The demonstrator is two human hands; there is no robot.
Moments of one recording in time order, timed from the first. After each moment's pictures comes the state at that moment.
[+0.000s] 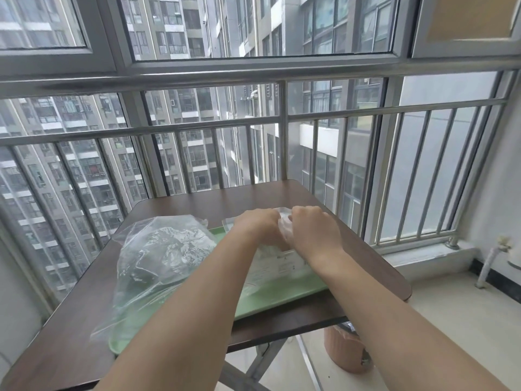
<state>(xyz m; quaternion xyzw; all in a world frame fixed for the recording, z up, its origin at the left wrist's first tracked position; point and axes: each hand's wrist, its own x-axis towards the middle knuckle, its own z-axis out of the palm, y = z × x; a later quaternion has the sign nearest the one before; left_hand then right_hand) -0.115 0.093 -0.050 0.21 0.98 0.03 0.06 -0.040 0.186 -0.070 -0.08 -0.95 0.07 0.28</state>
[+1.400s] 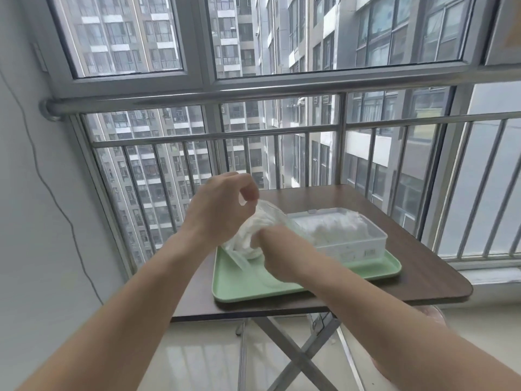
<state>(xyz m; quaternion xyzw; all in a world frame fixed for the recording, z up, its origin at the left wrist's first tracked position) 0.004 -0.118 0.015 0.25 0.88 0.22 -0.33 0.024 0.024 -0.040 0.19 -0.97 0.11 0.09</state>
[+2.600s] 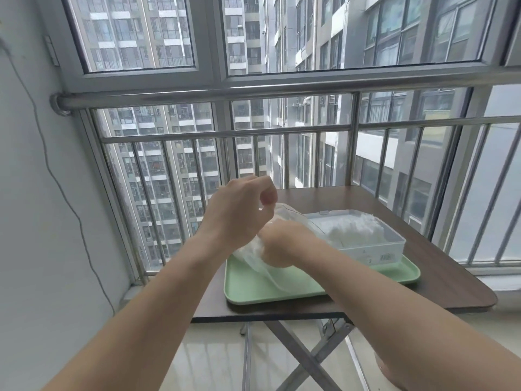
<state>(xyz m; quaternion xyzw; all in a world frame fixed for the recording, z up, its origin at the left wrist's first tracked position) -0.004 -0.119 0.008 0.26 0.89 0.18 -0.34 -0.036 0.003 -0.046 0.19 -0.98 -0.01 0.06</state>
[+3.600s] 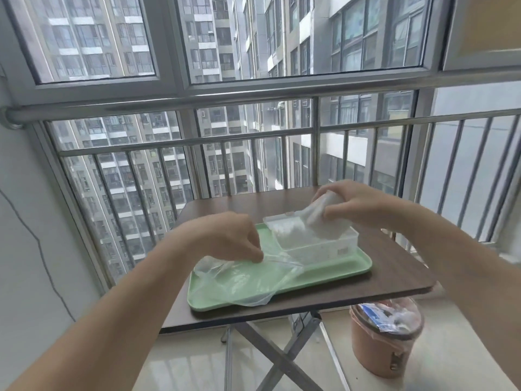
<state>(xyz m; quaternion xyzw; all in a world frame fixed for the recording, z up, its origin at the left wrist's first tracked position) 0.016 -0.074 0.026 0.26 0.96 0.00 0.09 0.041 0.180 0.027 0.12 -0.92 0.36 0.04</state>
